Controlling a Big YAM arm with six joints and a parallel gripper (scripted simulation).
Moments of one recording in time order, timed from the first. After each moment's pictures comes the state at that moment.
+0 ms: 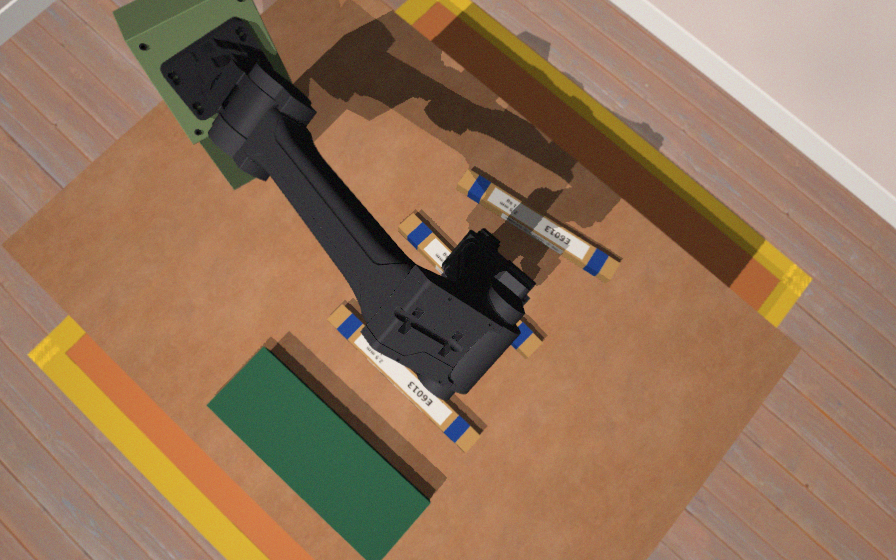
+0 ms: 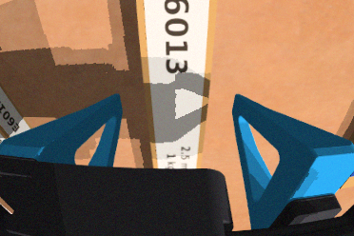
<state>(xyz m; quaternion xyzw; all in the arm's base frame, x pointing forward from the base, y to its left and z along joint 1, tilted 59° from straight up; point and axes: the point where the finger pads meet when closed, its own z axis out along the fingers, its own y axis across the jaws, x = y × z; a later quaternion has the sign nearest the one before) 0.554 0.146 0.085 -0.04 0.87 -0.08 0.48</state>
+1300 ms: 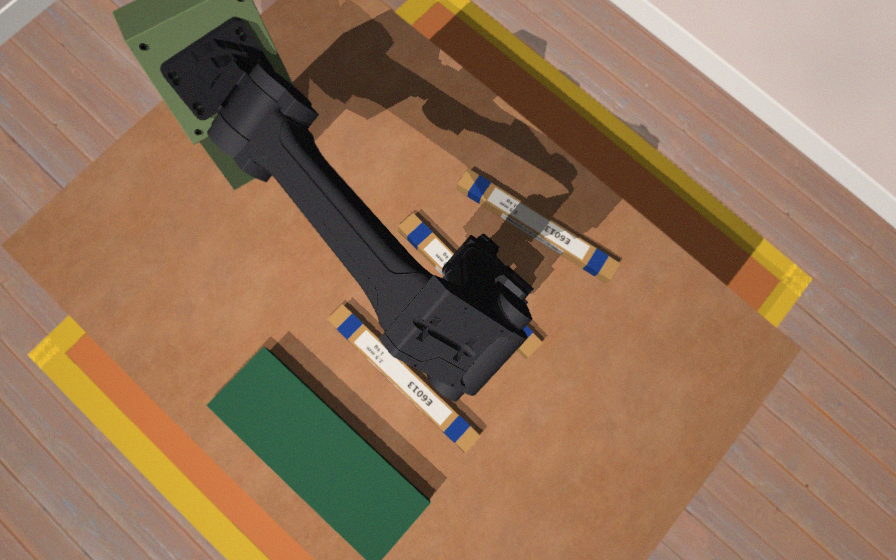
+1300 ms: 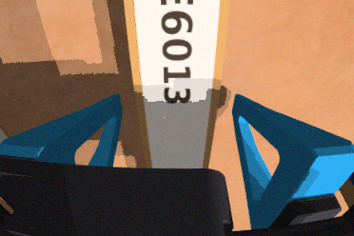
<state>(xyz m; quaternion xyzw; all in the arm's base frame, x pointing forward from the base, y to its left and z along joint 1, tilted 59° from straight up) 0.577 0.144 0.073 -0.04 0.87 -0.08 0.48</state>
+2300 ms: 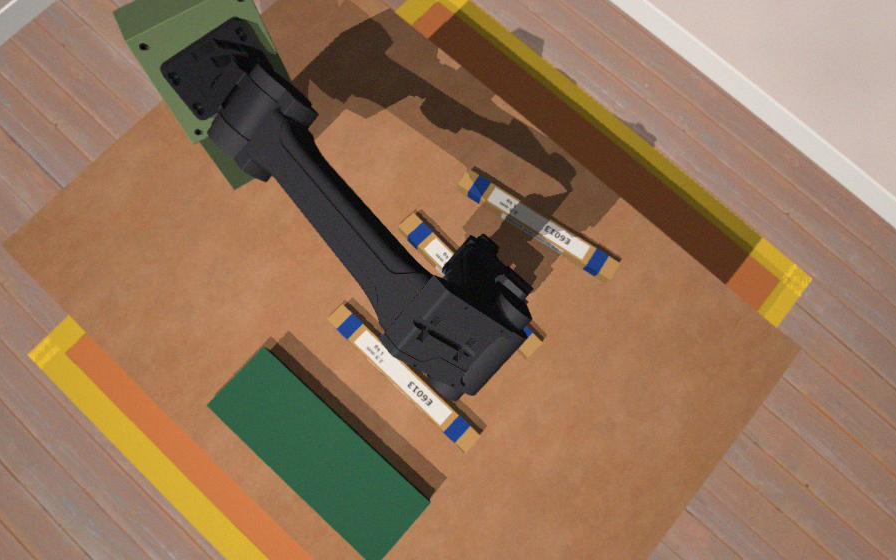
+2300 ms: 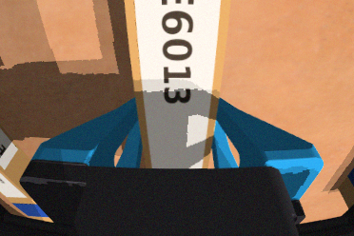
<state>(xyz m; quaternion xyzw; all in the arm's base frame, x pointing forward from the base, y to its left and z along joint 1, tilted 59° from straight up) 0.577 0.144 0.073 -0.04 0.87 -0.08 0.48</state>
